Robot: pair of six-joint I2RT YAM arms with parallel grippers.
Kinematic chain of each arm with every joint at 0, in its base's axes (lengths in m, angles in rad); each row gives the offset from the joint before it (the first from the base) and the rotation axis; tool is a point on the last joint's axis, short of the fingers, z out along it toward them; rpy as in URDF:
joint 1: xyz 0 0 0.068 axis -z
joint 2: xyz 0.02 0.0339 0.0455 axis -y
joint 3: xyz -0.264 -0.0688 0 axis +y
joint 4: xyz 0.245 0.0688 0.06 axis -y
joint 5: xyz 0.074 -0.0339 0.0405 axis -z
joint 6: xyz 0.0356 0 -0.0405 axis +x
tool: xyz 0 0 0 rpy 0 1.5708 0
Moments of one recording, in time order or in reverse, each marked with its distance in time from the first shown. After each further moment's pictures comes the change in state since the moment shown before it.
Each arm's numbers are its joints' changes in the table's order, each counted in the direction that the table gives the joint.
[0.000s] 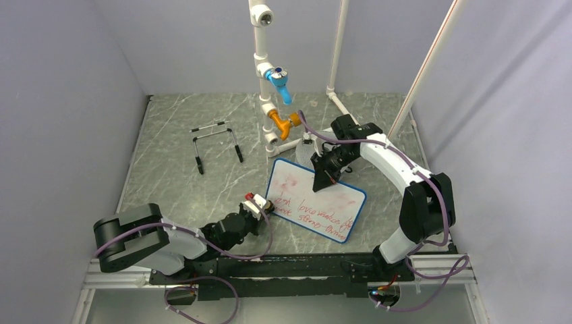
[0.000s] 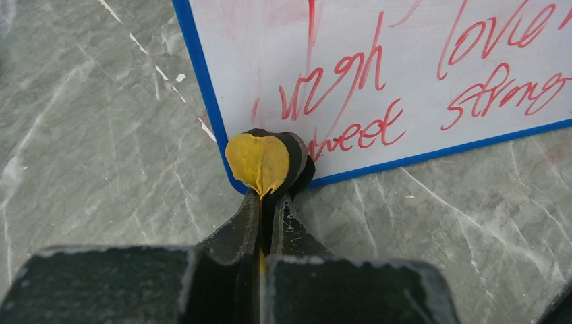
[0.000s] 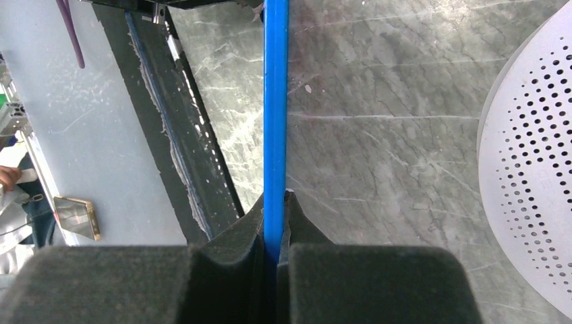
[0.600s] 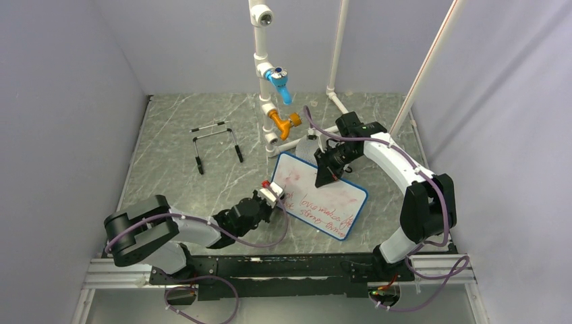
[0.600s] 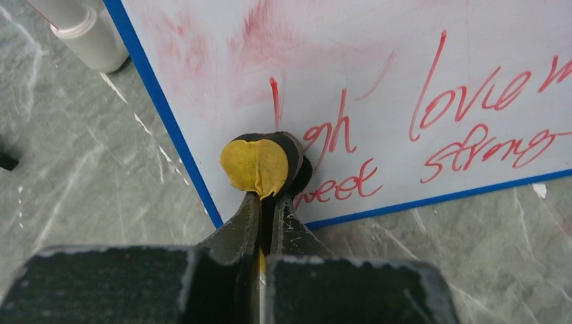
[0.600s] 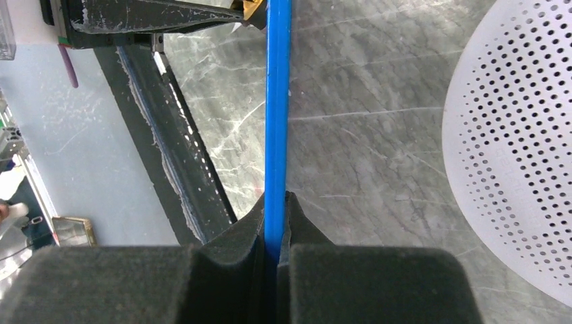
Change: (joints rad) left arm -0.048 -0.091 -0.193 -0.091 0.023 0.112; right arm 0.034 0.003 0.000 0.023 0.011 0.030
